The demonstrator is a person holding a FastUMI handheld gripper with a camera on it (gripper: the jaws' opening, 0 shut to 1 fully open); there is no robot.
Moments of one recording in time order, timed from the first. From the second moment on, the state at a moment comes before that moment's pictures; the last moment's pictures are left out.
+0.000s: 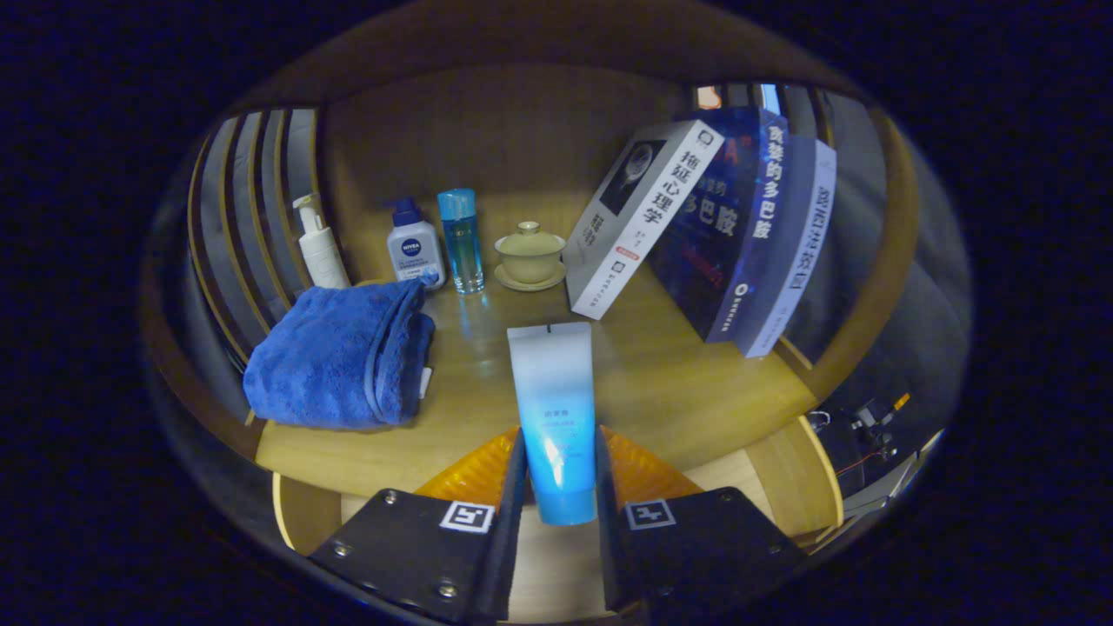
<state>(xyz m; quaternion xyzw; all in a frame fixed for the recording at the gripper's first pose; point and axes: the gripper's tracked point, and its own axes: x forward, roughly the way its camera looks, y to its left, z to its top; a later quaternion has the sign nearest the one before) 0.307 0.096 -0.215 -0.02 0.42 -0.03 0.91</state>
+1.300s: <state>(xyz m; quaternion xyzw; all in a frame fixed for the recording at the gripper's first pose) 0.242 0.079 -0.084 -0.02 0.19 0.00 0.98</state>
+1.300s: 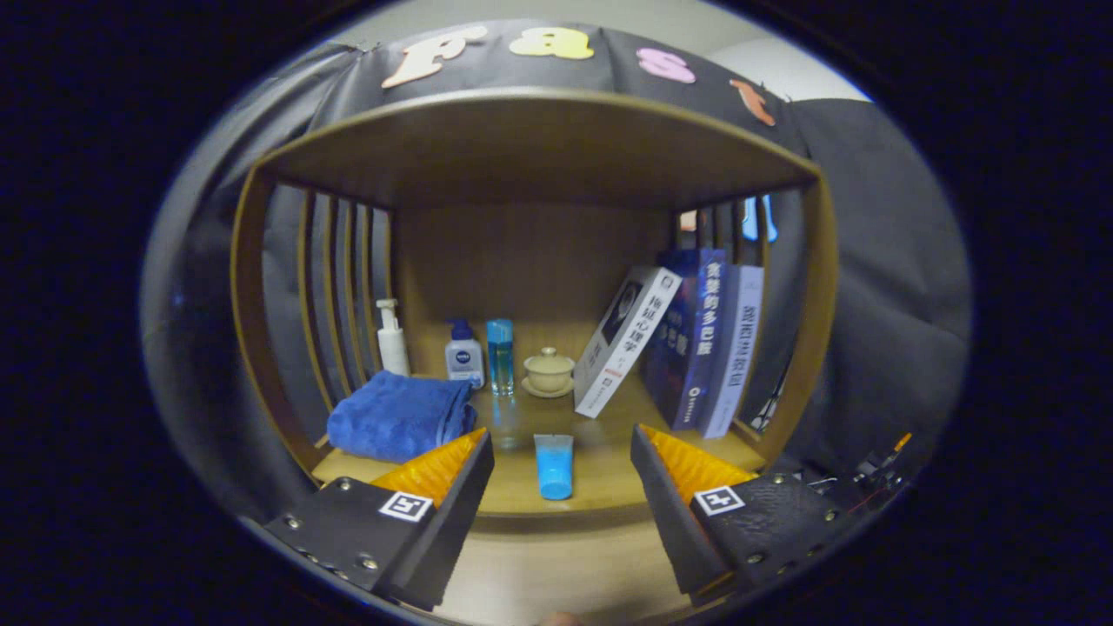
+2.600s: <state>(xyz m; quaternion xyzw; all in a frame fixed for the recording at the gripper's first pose) 0.035 0.069 -0.197 0.05 0.21 0.01 0.98</state>
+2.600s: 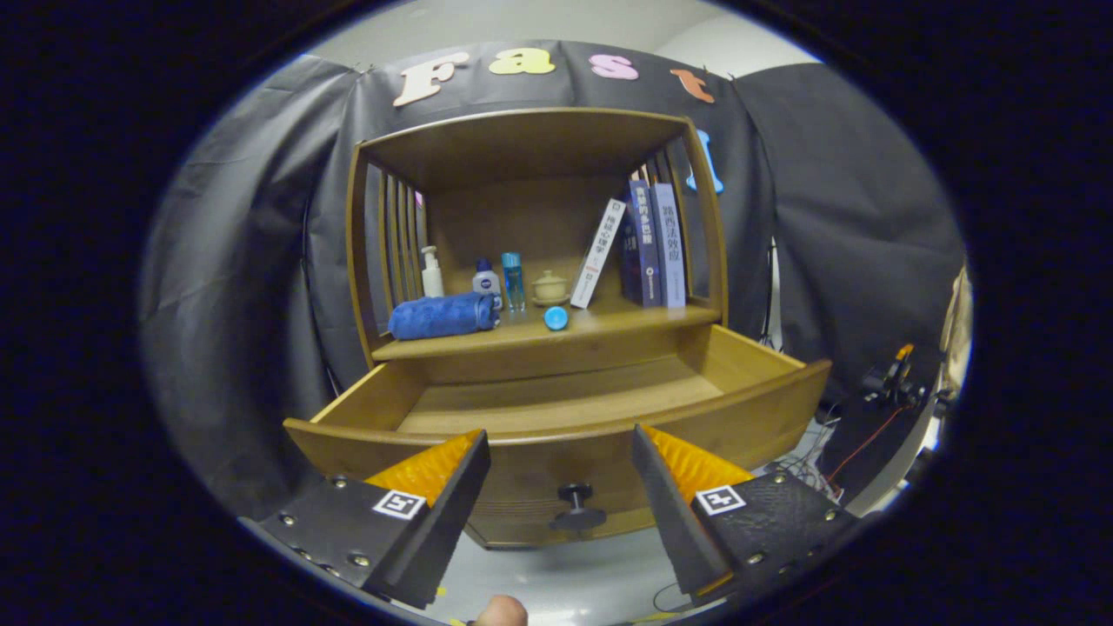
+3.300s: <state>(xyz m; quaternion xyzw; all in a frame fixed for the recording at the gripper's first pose) 0.046 0.074 -0.232 0.10 0.24 0.04 0.97</state>
